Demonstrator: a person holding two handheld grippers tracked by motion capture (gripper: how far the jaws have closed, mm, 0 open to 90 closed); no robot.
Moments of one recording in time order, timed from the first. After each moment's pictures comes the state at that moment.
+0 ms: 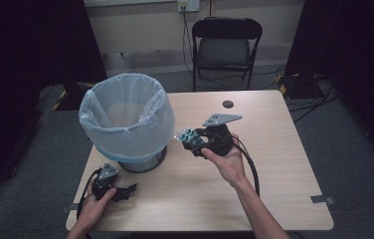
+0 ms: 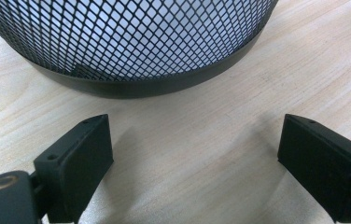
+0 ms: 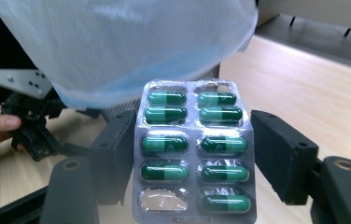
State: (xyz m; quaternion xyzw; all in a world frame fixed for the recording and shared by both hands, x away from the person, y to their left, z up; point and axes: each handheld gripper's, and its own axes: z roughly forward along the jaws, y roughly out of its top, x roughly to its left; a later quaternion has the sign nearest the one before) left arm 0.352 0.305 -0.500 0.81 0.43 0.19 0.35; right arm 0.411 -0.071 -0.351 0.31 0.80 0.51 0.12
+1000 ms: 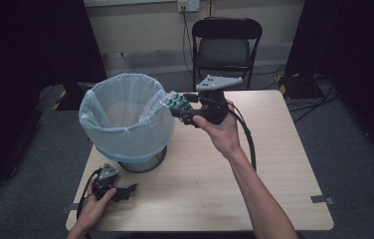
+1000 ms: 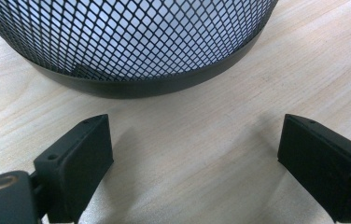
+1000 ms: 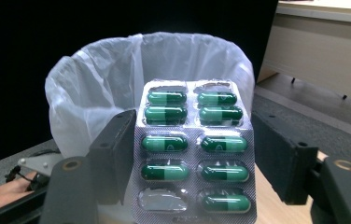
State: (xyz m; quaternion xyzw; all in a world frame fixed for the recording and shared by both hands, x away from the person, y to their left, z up) left arm 0.352 0.305 -0.500 0.81 0.43 0.19 0.35; right arm 0.433 -0.047 -0.257 0.25 0.77 0.57 0.14
